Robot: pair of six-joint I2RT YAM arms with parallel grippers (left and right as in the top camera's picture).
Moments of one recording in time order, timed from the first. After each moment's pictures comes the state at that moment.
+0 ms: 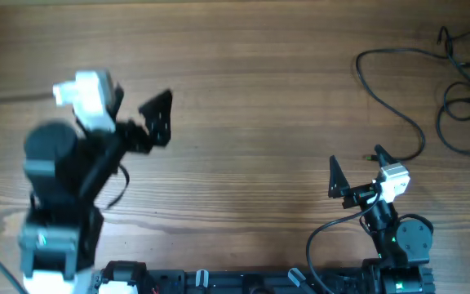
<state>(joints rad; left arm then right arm) -0.08 0.82 0.99 -0.44 0.28 -0.32 0.05 0.02 0.01 0.01 -0.20 0.07</state>
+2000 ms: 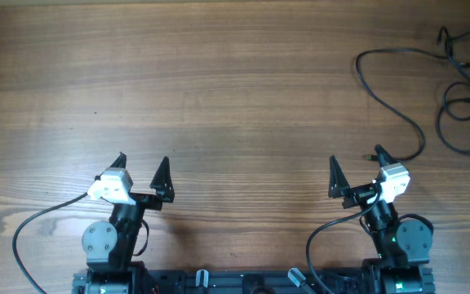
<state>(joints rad) 0.01 0.01 0.01 -0.06 0.18 -0.26 0.05 0.02 0.01 0.01 -0.20 0.07</state>
